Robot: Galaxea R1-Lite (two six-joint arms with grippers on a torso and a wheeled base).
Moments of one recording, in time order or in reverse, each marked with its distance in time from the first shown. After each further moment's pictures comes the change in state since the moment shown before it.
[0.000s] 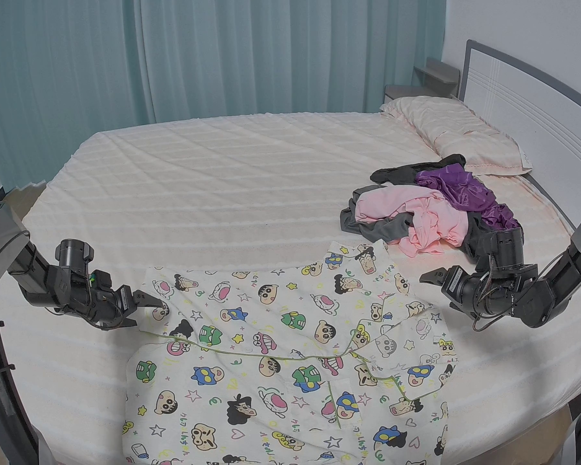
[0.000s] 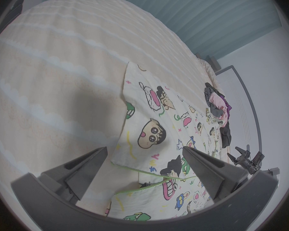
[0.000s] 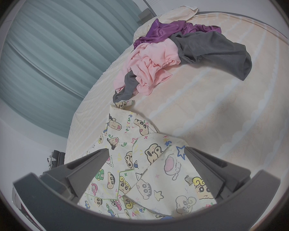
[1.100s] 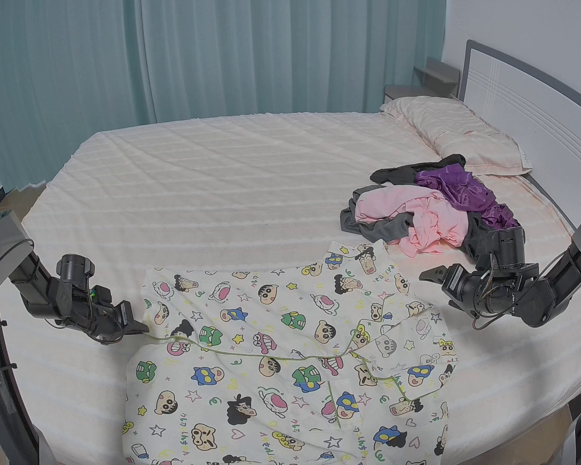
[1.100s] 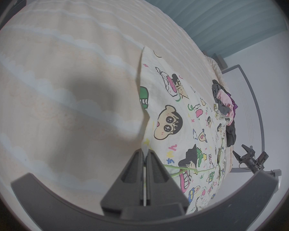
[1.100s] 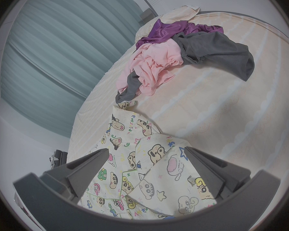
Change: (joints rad) left arm 0.009 0.035 0.067 -0.033 0.010 0.011; right arm -0.003 -0.003 0.000 -0.013 0.022 0.001
